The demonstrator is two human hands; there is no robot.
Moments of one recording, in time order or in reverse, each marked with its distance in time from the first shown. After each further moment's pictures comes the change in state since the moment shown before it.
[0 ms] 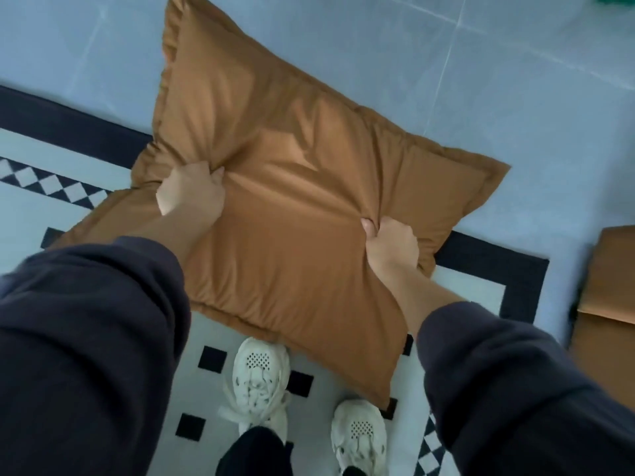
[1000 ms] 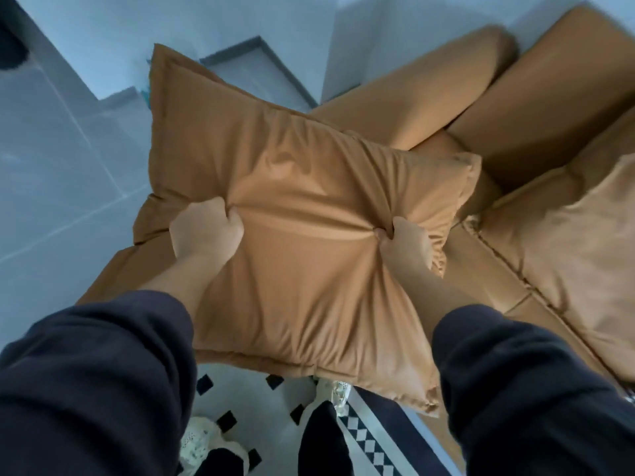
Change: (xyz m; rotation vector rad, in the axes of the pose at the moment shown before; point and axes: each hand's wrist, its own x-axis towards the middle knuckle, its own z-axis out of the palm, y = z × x) left_hand -0.451 0.480 -0.279 0.079 -0.001 1.036; right_hand -0.385 0.344 -0.479 0.305 0.461 0.762
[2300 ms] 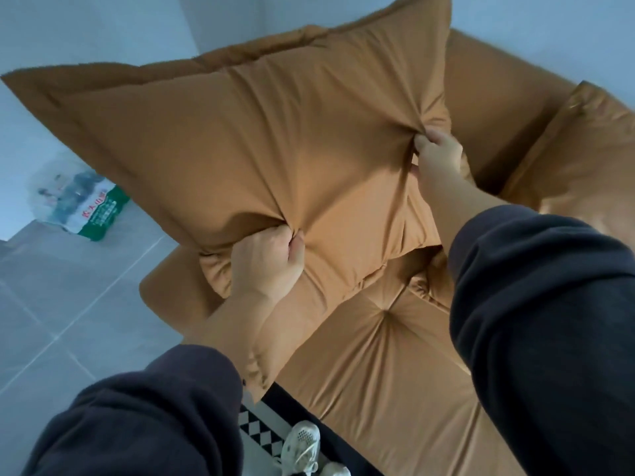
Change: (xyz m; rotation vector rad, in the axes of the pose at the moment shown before) left_hand 0.139 0.340 0.076 -0.126 0.143 0.670; right_hand 0.349 0.138 -0.191 1.134 0.316 0.336
